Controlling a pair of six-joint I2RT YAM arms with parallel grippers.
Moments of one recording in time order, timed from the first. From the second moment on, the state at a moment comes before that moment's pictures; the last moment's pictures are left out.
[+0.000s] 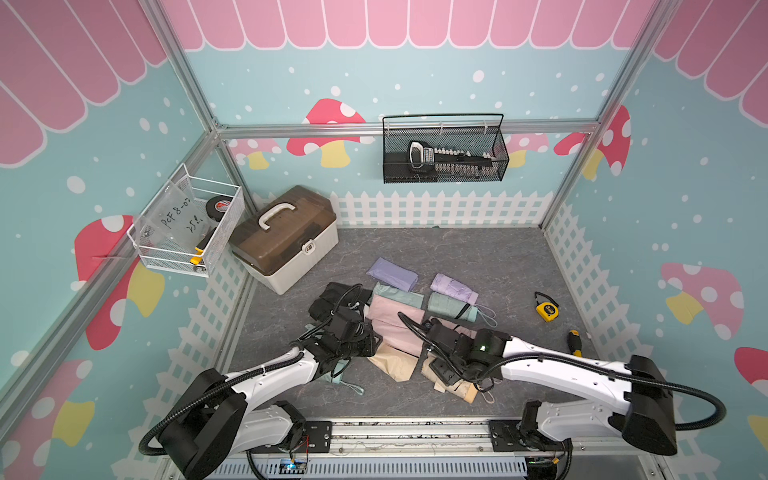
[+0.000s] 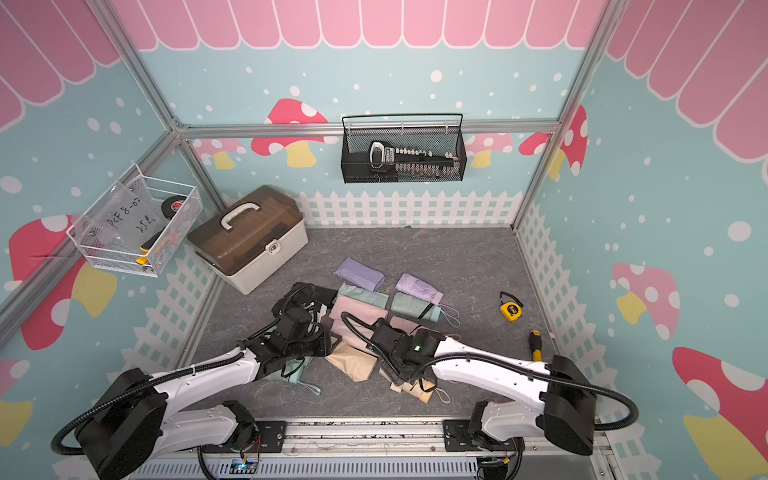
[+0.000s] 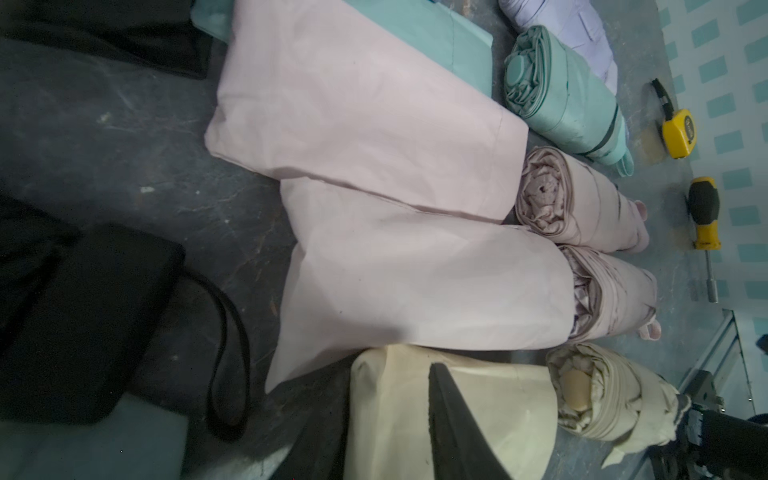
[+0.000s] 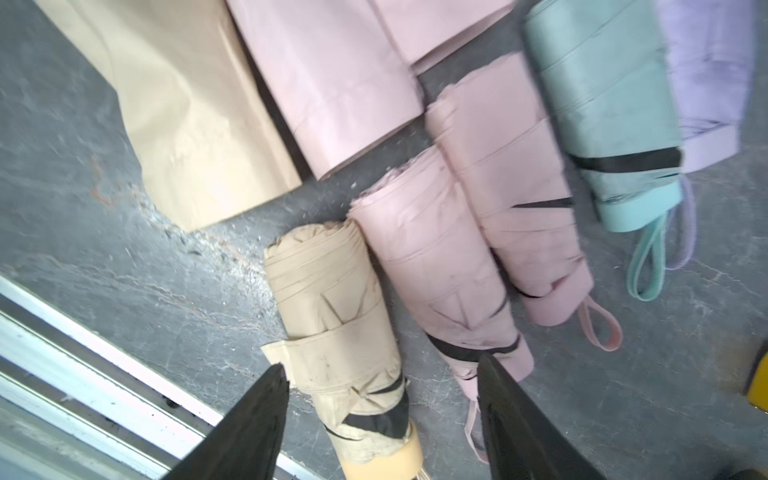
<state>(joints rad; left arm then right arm) -0.62 1.22 0.47 -0.03 0.18 -0.63 1.06 1.20 0.91 -0.91 0.30 0.31</state>
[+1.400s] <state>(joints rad) -0.47 0.77 0.51 -0.13 -0.03 -0.60 0.80 0.24 0.20 -0.08 0.94 -0.16</state>
